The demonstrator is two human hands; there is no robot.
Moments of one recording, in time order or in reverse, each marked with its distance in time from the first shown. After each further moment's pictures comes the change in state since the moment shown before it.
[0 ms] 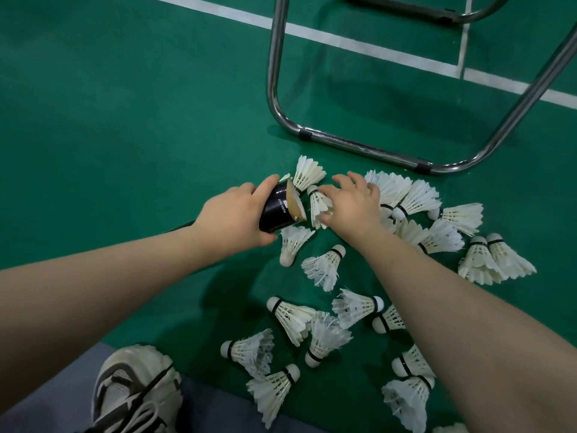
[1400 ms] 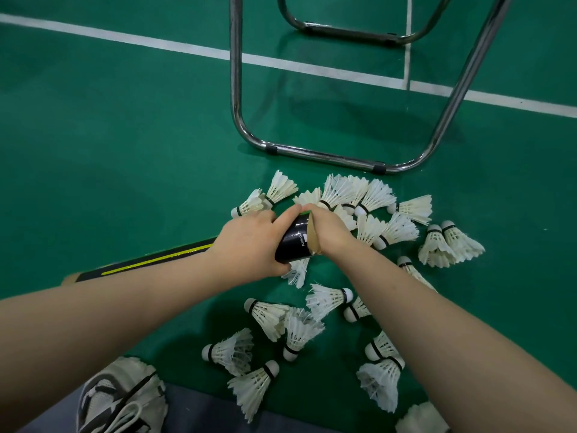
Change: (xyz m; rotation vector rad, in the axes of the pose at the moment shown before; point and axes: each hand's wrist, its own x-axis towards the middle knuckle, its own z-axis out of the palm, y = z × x) left_hand -0.027 0.077 -0.007 0.076 0.063 0.248; right_hand -0.062 -0.010 -0.038 0.801 -0.219 0.203
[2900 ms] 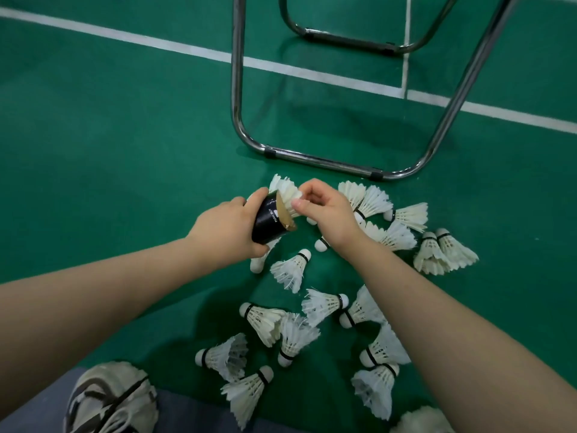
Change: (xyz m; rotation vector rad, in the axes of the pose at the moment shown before) left_hand 0.010 -0.036 -0.003 -0.069 -0.033 -0.202; right_hand -0.009 -0.011 -0.018 0.548 0.112 -0.385
